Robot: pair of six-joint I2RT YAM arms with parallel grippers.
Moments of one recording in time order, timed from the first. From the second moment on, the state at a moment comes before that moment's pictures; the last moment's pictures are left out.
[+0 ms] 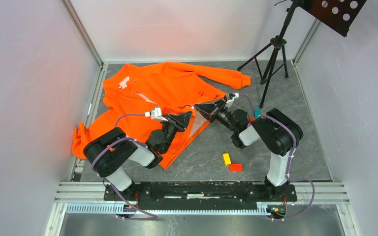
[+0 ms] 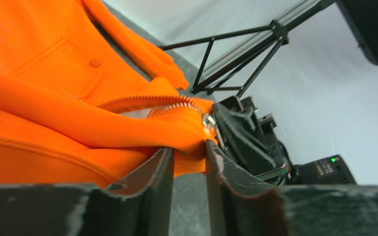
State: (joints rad) left arm -0.81 1.64 0.33 1.49 -0.39 -0.83; right arm 0.56 1.91 0.58 1.48 -0.31 1.62
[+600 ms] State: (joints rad) left arm -0.81 1.61 0.32 1.39 -0.32 -1.06; right arm 0.56 1.91 0.58 1.48 -0.31 1.62
